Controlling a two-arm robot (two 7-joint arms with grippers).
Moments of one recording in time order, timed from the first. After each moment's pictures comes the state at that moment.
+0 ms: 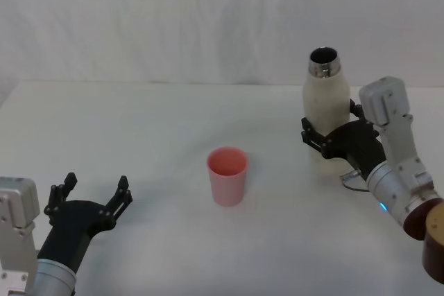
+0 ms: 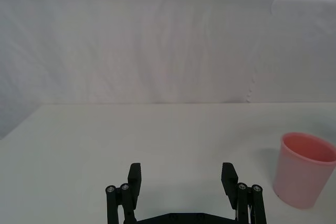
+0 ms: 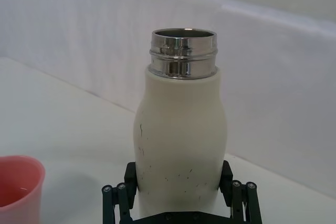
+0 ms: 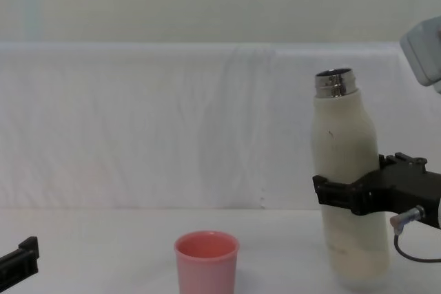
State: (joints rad) left arm 0.27 0.24 0.04 -1.85 -0.25 -0.02 -0.02; right arm 0.19 0.09 -0.21 -1.58 -0.13 0.14 0.21
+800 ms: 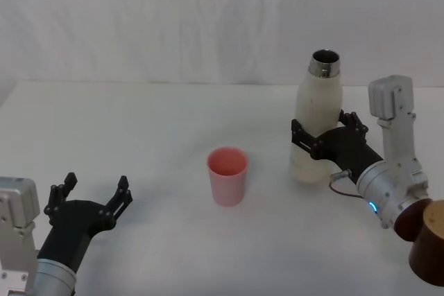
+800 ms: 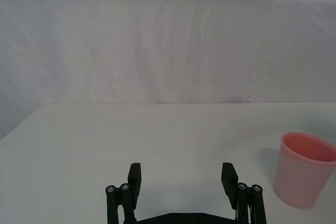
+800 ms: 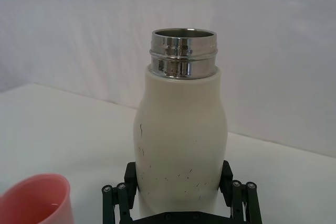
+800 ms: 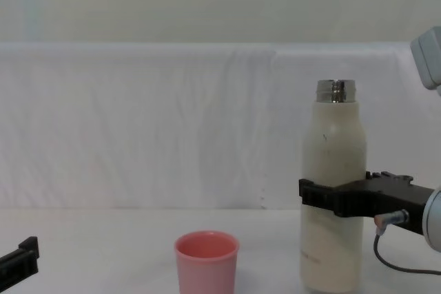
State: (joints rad) left arm 0.27 0.24 0.04 -1.85 -0.25 -0.02 -0.02; right arm 0.21 0.07 -0.21 -1.54 0.06 0.18 0.22
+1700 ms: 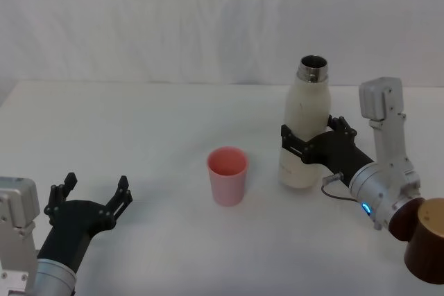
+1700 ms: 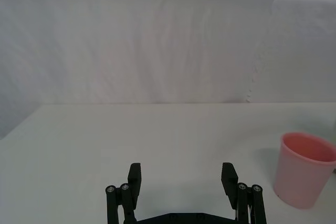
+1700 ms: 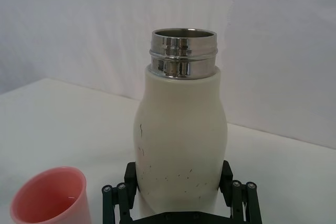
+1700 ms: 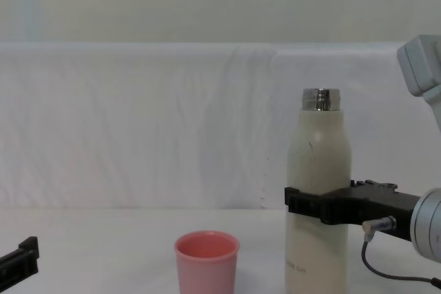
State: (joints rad) left arm 0.27 0.24 0.04 -1.85 -0.25 -0.02 -0.02; right arm 0.23 0.11 -0.26 -1.52 0.13 0.20 0.22
